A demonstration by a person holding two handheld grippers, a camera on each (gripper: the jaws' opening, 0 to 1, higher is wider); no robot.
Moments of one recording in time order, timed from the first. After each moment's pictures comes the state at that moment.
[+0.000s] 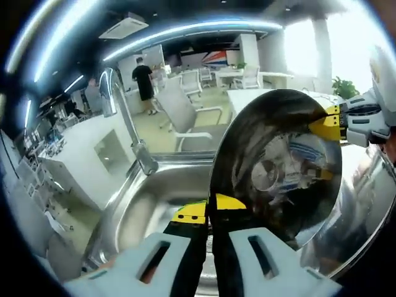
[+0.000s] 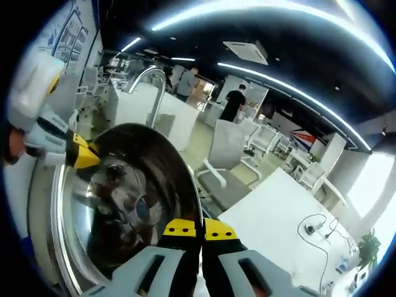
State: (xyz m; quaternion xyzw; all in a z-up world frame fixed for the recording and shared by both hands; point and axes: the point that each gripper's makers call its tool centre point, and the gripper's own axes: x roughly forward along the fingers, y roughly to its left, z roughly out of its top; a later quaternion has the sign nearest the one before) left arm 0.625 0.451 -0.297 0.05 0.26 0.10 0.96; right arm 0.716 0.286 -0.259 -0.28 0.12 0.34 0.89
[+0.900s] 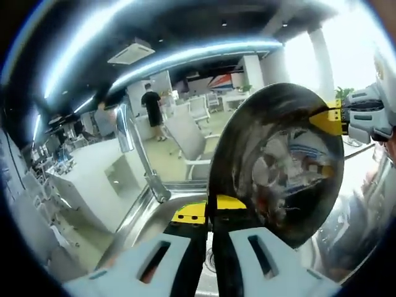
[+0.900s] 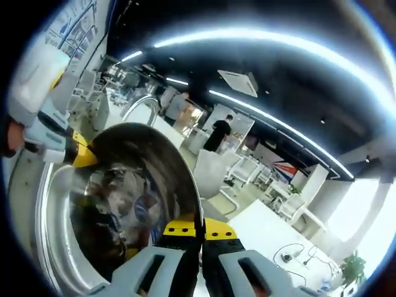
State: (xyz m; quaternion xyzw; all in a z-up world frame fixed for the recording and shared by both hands) left arm 0.631 0.455 -0.254 0.09 0.17 0.12 0.97; right arm 0.717 0.288 -0.202 -0.31 -0.01 0.30 0.90
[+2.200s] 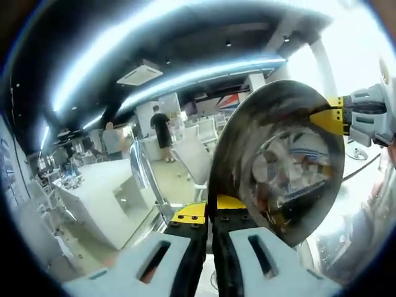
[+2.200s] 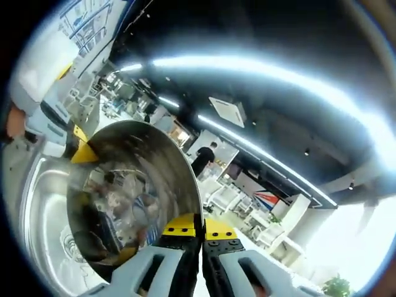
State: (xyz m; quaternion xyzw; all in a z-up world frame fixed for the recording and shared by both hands) left arm 0.647 0.469 -0.193 0.11 0.09 0.15 0.98; right arm 0.713 0.282 -0.139 -0.31 -0.12 0.27 0.90
